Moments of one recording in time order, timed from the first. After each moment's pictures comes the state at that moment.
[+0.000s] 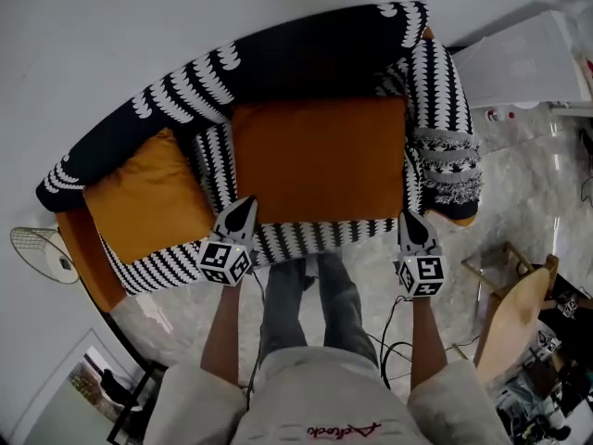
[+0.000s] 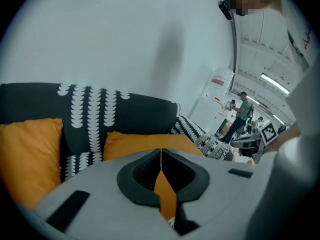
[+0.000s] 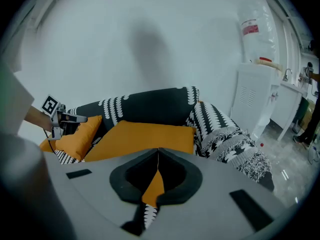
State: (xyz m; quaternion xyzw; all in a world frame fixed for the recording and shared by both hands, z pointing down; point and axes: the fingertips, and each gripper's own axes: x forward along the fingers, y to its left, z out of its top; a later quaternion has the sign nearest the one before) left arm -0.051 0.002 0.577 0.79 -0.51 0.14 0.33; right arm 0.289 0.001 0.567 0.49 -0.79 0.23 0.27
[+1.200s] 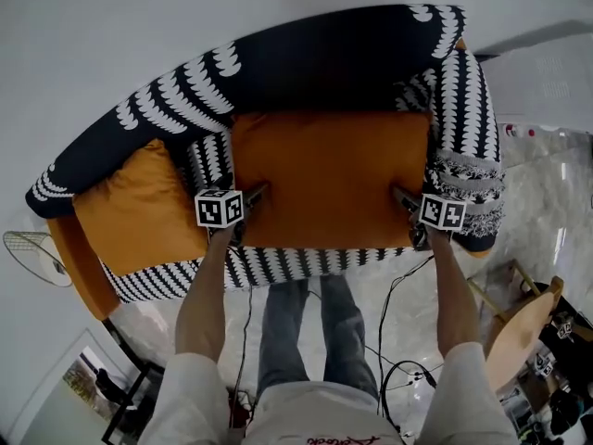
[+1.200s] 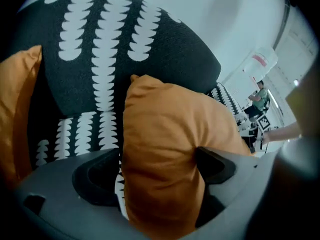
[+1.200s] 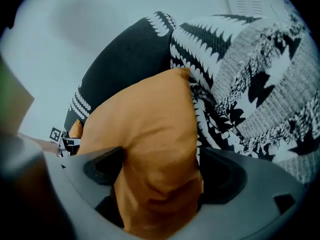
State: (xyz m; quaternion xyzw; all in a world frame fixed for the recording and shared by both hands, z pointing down) left arm -0.107 -0.063 0.784 0.68 -0.46 0.27 0.51; right arm 0.303 -0.102 0.780 0.41 -0.69 0.51 0.30
